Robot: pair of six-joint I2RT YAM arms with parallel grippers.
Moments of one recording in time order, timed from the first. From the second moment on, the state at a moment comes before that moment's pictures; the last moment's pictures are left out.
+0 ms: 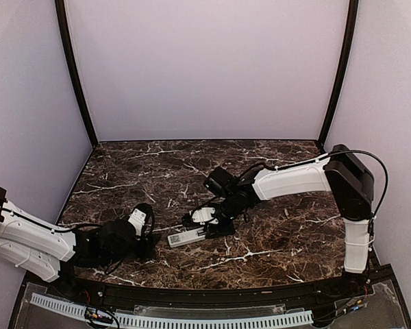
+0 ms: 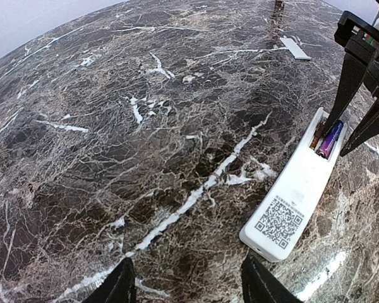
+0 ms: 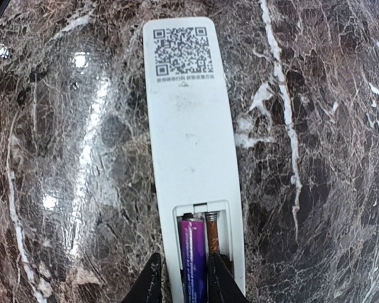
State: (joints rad) left arm -1.11 1.21 0.26 0.30 -0.52 -0.35; right arm 0.97 2.02 1.37 -0.50 -0.33 -0.79
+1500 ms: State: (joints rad) left arm -1.11 1.26 0.26 0.33 -0.51 -0.33; right arm 0.95 2.08 1.52 -0.74 -0.34 -0.79
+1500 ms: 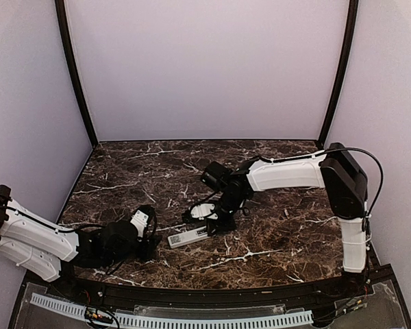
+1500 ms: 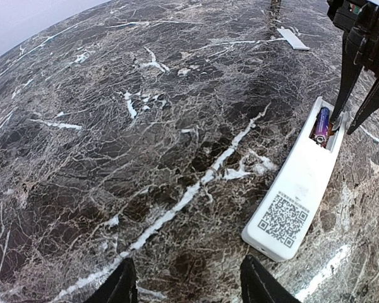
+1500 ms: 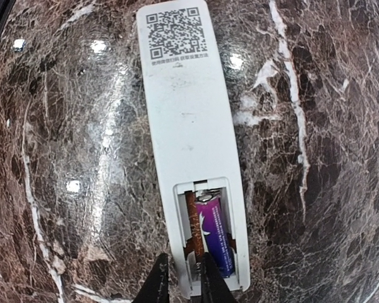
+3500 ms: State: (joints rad) left arm -1.11 1.26 0.26 0.34 -0.50 -0.32; right arm 1.03 2.12 1.59 -0.76 -0.21 -0.82
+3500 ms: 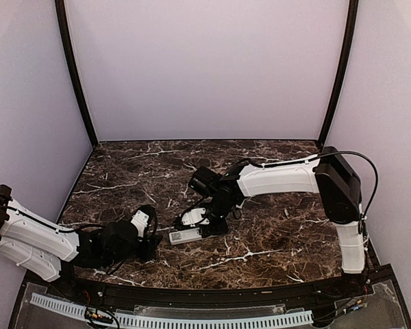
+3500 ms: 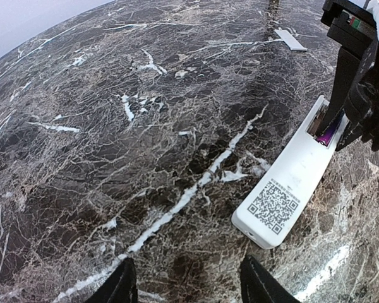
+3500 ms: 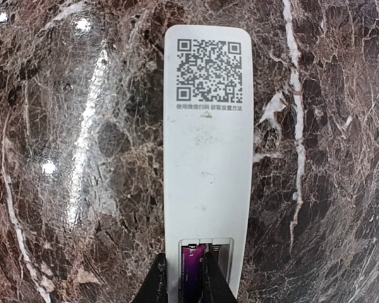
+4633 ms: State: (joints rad) left arm -1.11 1.26 0.26 0.34 -0.49 -0.32; right arm 1.00 2.12 1.62 -0.90 -0.13 -0.70
